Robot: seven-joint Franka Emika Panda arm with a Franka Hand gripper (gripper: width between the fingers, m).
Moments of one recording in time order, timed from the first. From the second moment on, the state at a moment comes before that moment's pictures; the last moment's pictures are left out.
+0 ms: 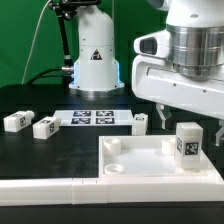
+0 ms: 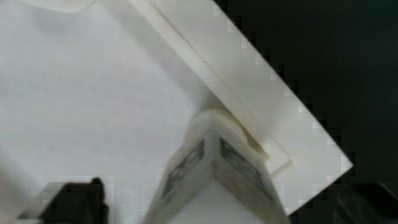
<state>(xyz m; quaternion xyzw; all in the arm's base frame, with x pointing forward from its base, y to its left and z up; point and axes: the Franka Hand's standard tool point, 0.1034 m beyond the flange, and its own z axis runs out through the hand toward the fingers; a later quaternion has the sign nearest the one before) 0.634 0.126 0.082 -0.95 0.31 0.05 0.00</state>
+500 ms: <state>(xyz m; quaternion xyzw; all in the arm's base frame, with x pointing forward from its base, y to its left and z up) 0.635 0.122 0.081 -1.00 0.06 0.05 0.01</state>
